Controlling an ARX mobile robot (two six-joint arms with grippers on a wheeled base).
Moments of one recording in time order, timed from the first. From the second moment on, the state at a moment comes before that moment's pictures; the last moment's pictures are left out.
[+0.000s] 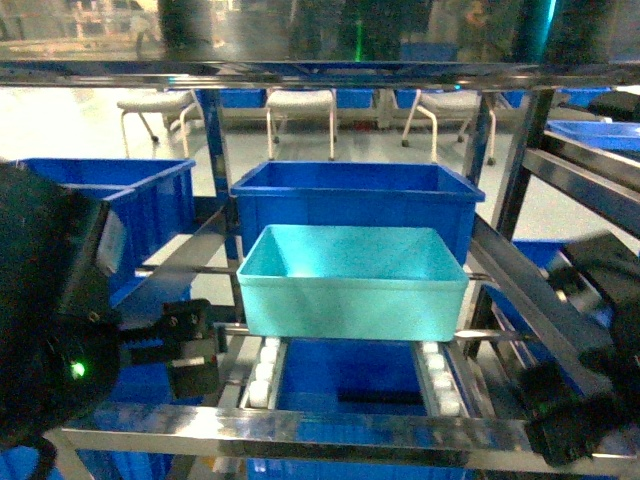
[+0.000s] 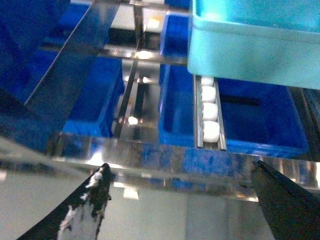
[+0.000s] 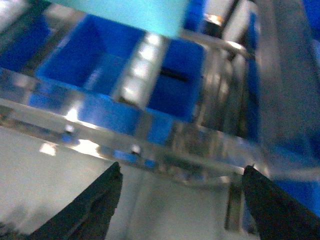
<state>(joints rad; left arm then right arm) -0.35 1.77 0.56 0.43 -0.32 -0.37 0.18 1.85 0.56 0.54 -0.06 -0.14</state>
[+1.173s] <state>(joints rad) -0.09 1.02 0.01 0.99 -0.09 -0.02 0.00 1.05 0.03 0.99 0.00 -0.01</state>
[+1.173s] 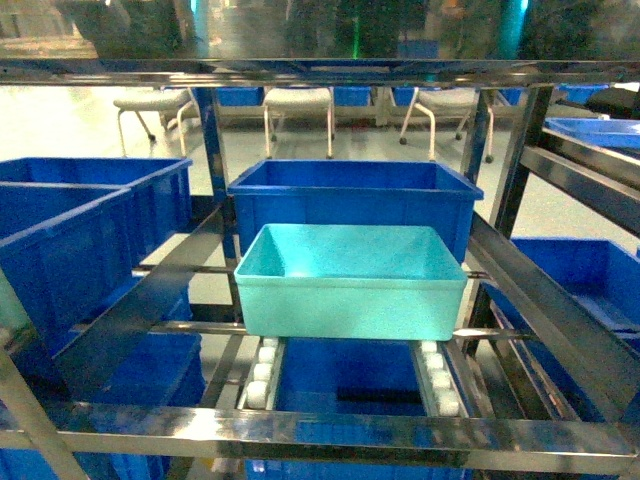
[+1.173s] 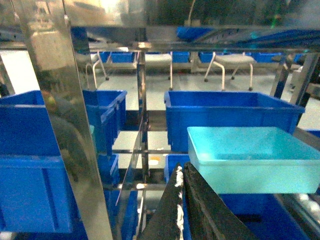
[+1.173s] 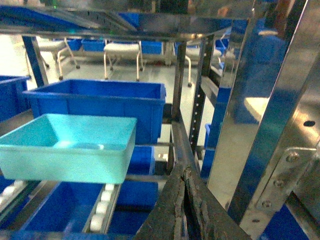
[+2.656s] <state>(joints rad) 0.00 0.01 0.01 -0.01 0.00 -0.02 0.00 0.00 0.01 0.00 0.00 -0.01</state>
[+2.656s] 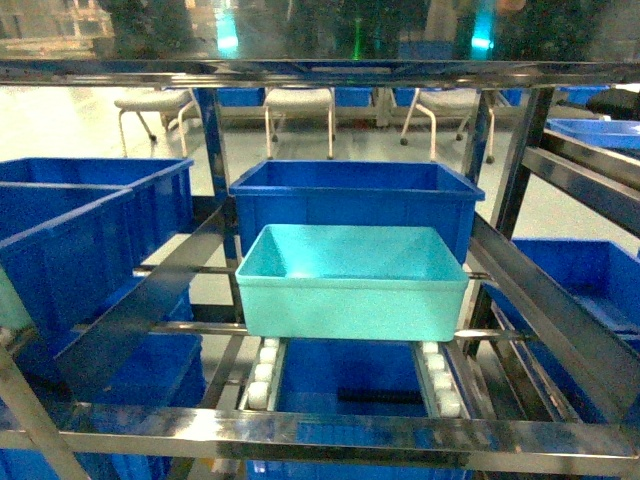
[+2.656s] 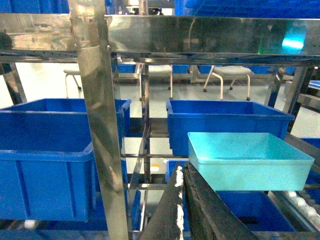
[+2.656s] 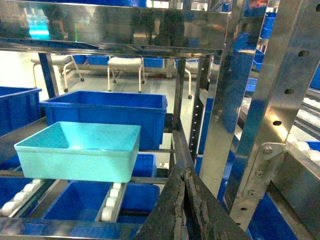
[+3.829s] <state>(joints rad) 0.00 0.01 0.01 0.00 0.00 -0.02 0.00 0.00 0.01 0.00 0.00 -0.01</state>
